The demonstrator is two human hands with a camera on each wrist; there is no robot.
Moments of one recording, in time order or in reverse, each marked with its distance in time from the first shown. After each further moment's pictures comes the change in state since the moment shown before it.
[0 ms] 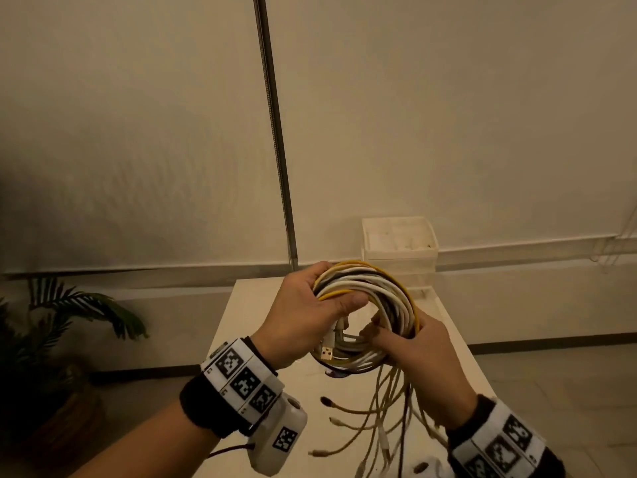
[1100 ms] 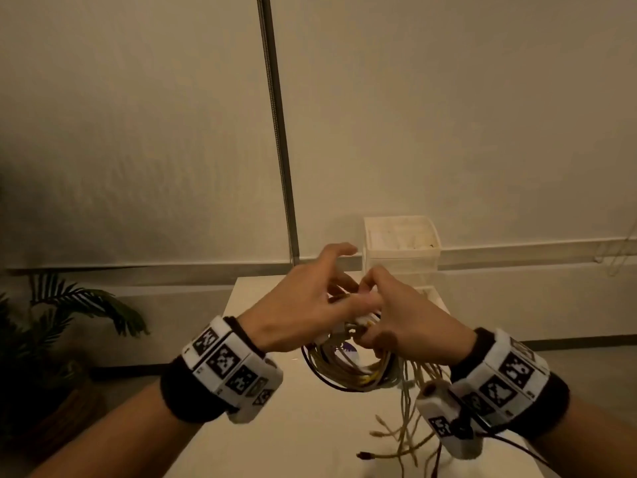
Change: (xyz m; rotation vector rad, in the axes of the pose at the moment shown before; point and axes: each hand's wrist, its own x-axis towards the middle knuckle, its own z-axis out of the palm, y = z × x) left_hand 0.009 0.021 -0.019 0.588 -0.286 -0.041; right_hand 0.041 -0.046 0.005 -0.705 -0.457 0.021
